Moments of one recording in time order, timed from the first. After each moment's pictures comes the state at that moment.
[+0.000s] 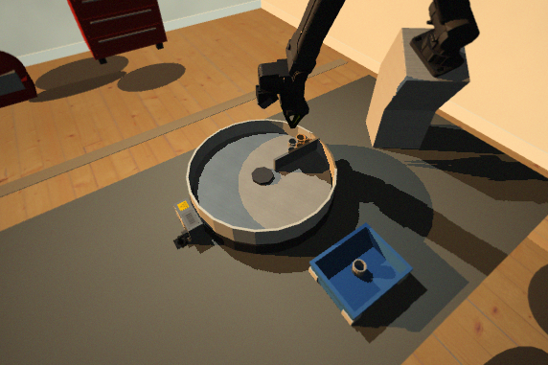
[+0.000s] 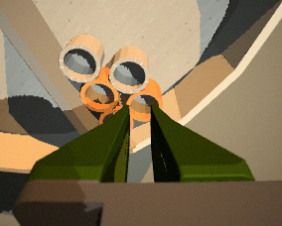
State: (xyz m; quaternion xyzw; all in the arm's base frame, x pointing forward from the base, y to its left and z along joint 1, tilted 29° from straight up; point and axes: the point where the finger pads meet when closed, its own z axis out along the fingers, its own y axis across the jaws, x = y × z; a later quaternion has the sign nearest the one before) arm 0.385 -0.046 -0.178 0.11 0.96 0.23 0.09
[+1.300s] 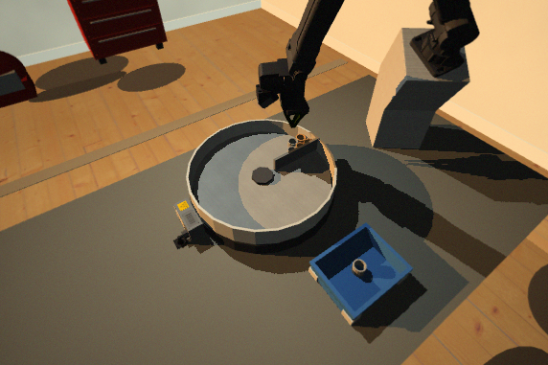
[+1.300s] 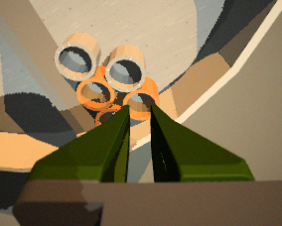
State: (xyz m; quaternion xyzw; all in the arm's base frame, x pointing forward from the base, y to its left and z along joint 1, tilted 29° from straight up) arm 0.383 -0.048 -0.180 0.11 0.96 0.23 0.09
